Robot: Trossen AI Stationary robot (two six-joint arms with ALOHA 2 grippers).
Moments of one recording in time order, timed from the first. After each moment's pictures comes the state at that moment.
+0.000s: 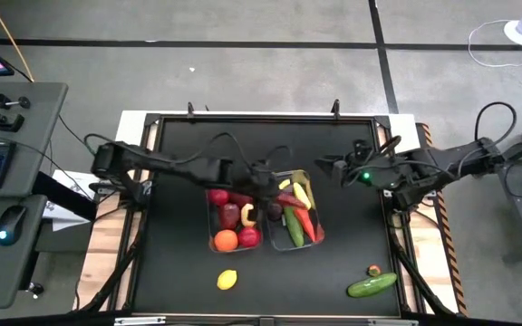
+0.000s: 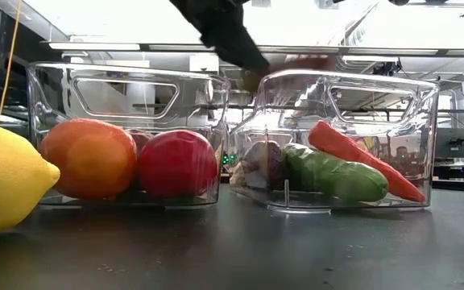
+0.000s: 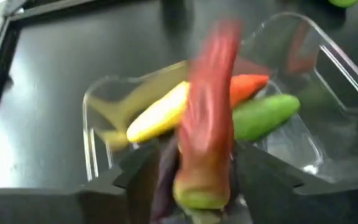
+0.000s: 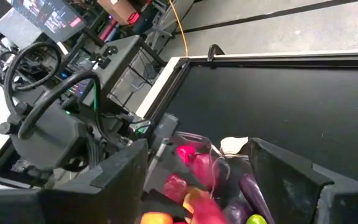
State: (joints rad) left arm -0.05 1.73 1.38 -0.40 -0.09 0.17; right arm 0.30 1.05 1.19 -0.66 0.73 1.12
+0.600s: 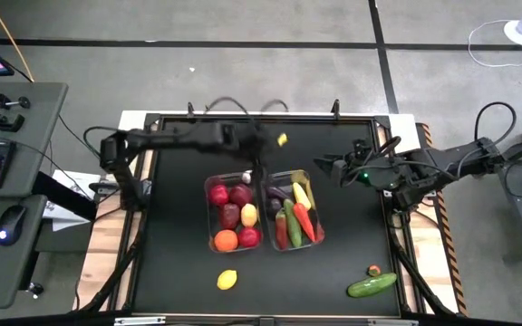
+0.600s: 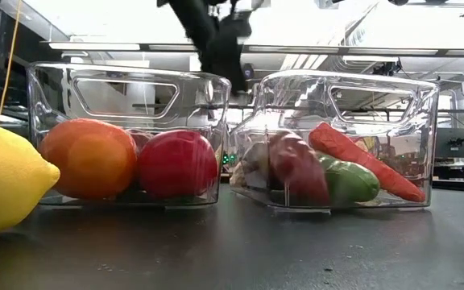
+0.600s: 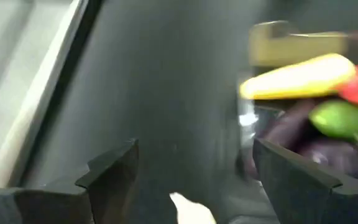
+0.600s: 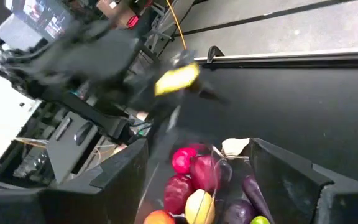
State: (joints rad) left arm 0.20 1.78 1.53 -0.67 -0.15 0.07; right arm 0.30 1.06 1.19 -0.65 0.74 1.14
